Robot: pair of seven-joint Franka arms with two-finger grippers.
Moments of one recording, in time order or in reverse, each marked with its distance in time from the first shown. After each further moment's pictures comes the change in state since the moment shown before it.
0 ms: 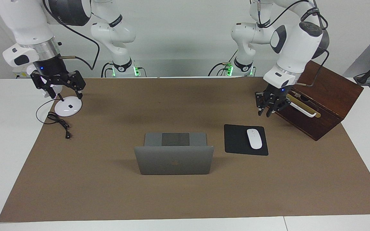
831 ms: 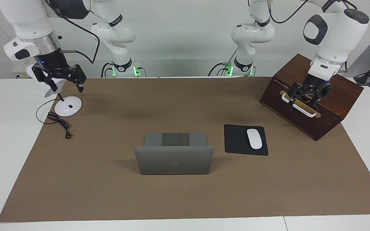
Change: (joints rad) left arm 0.194 -0.056 0.011 0.024 0.040 -0.081 0.004; right arm 0.029 -0.030 -0.028 0.009 0.000 -0.092 0.025
